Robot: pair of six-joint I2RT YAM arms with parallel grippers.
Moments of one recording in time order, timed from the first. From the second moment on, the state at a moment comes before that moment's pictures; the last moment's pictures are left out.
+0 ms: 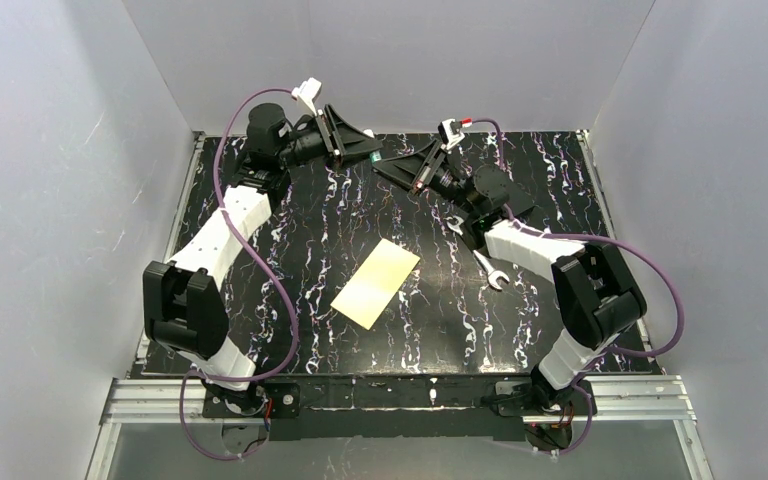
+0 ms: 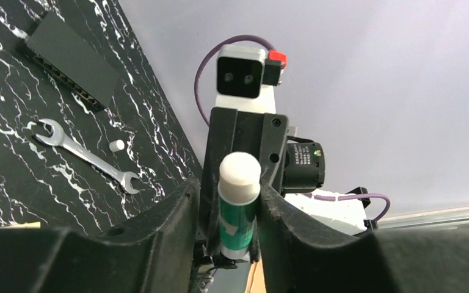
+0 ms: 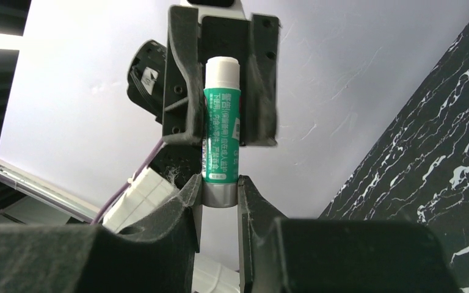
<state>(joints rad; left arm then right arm) -0.29 1.59 1.39 0.16 0.87 -1.06 0.56 1.66 1.00 1.08 -0.56 1.41</state>
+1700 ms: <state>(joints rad) -0.25 1.71 1.47 -0.13 0.79 -1.03 0.61 1.54 1.38 -0.05 -0.16 0.52</state>
